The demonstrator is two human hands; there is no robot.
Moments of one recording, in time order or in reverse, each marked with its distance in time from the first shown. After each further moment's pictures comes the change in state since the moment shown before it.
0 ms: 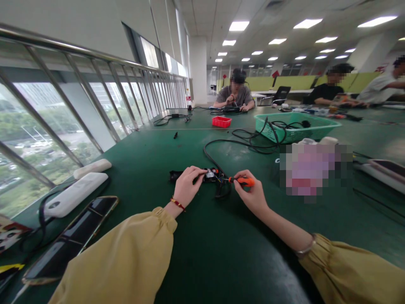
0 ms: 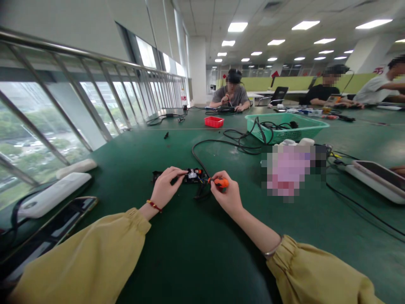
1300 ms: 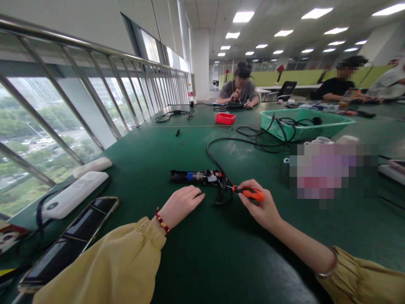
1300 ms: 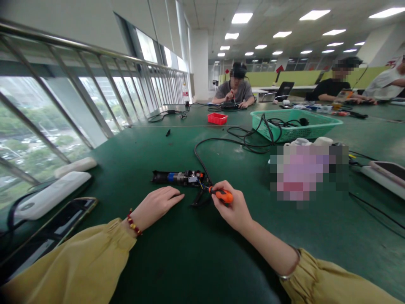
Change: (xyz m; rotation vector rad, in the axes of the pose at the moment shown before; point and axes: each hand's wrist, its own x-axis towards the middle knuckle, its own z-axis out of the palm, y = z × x) left_hand -0.033 -0.009 -0.033 0.577 -0.442 0.499; right_hand -0.015 -0.007 -0.005 0.030 -0.184 -0.083
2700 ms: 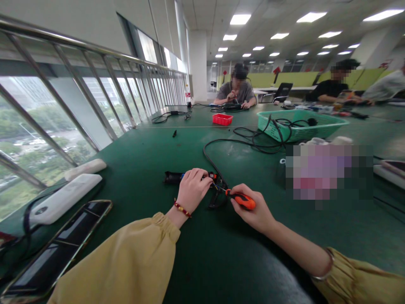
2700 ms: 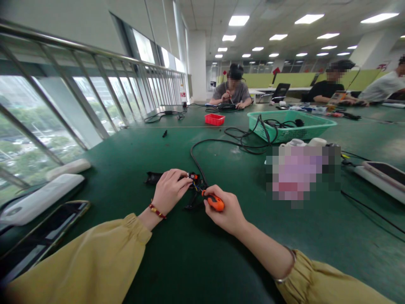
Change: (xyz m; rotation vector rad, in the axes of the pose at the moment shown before) left_hand 0.057 0.011 0.011 -0.089 0.323 -0.332; right_hand 0.000 -0.002 0.003 -0.084 -0.084 -0.046
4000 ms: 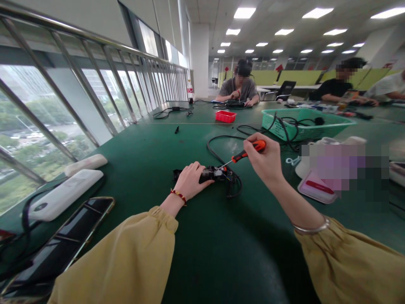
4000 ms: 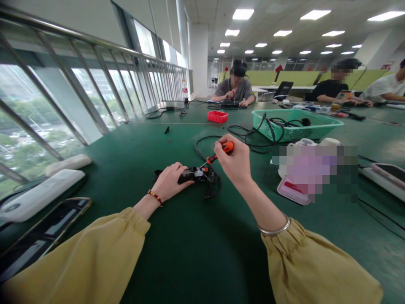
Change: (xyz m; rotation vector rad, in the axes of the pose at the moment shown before) left_hand 0.001 -0.044 0.018 -0.092 -0.307 -0.124; right_hand 0.100 -0.017 -0.024 -0.096 0.468 -0.029
